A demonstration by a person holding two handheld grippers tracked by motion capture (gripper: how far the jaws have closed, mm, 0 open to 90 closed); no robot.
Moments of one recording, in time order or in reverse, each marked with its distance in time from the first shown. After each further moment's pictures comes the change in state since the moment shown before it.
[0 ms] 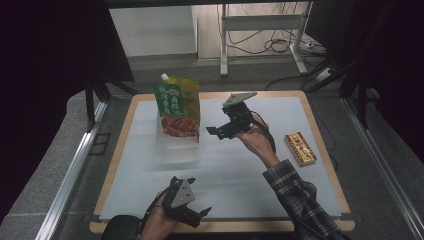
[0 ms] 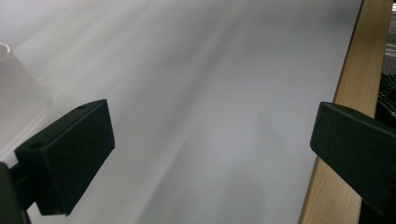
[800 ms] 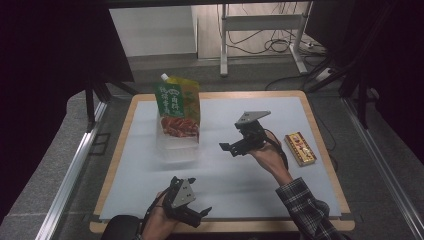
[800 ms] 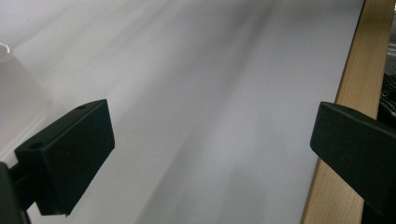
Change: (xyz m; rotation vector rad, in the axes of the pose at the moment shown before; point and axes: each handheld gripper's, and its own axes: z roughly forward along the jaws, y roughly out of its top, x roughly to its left) left arm 0.000 0.000 0.001 -0.002 0.005 0.000; right arm 0.005 -0.057 -0.021 0.020 -0.019 0.022
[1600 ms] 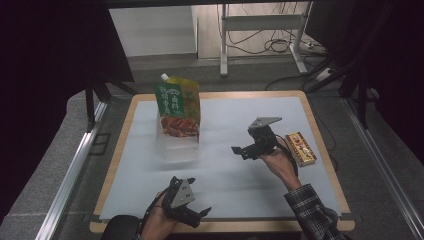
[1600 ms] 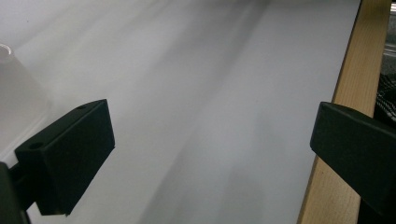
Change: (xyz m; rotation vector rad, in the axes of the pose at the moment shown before) left arm 0.000 0.000 -0.002 -0.001 -0.005 0.005; right arm -0.018 -0.034 -0.013 0.057 -0.071 0.086
